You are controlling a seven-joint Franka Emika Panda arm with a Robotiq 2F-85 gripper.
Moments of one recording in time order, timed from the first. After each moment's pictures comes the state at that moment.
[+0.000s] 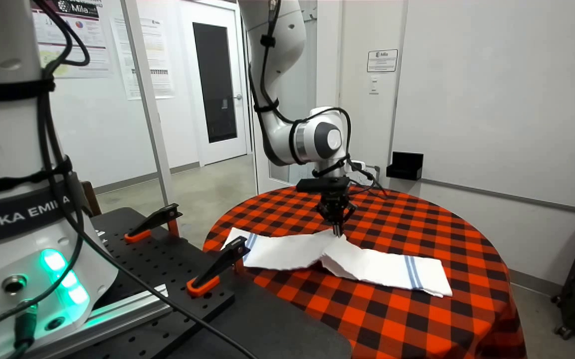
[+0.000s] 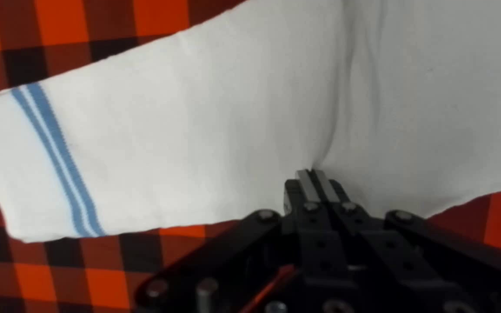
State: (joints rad) arm 0.07 0.99 -0.18 -1.84 -0.19 2.78 0.01
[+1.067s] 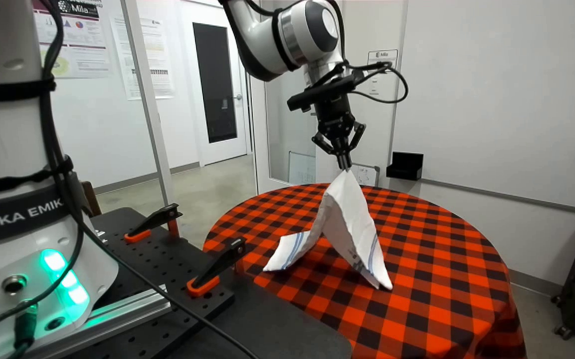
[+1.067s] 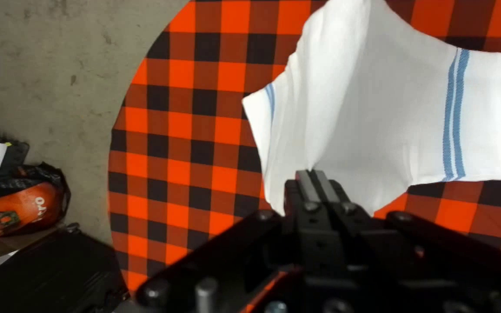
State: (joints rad) arm 0.10 0.32 -0.28 -2.30 -0.49 2.62 0.02
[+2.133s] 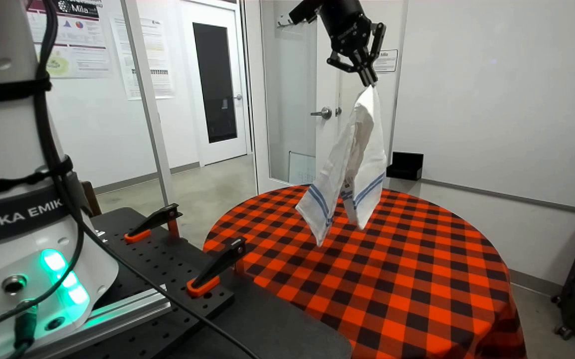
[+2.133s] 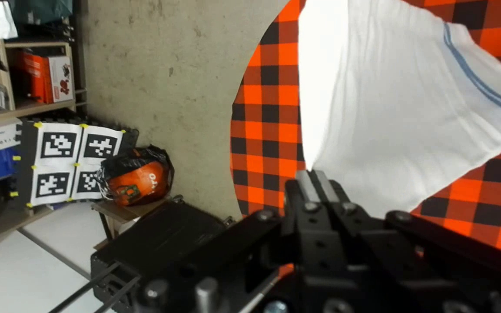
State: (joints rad) arm -0.04 -0.01 -0.14 -2.25 -0.68 2.32 0.16
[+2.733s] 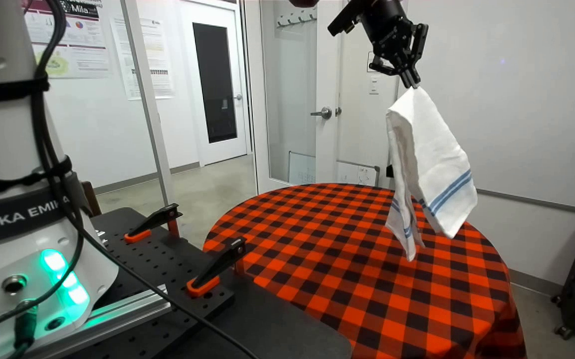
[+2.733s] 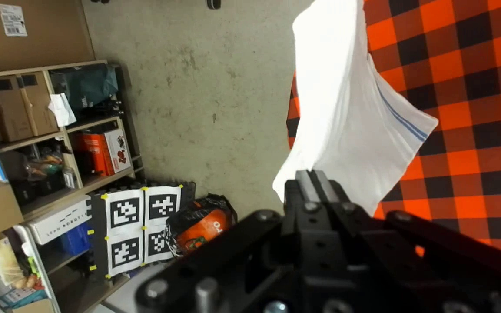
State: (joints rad) arm -0.08 0.23 -0.15 -1.96 -0.67 2.18 0.34
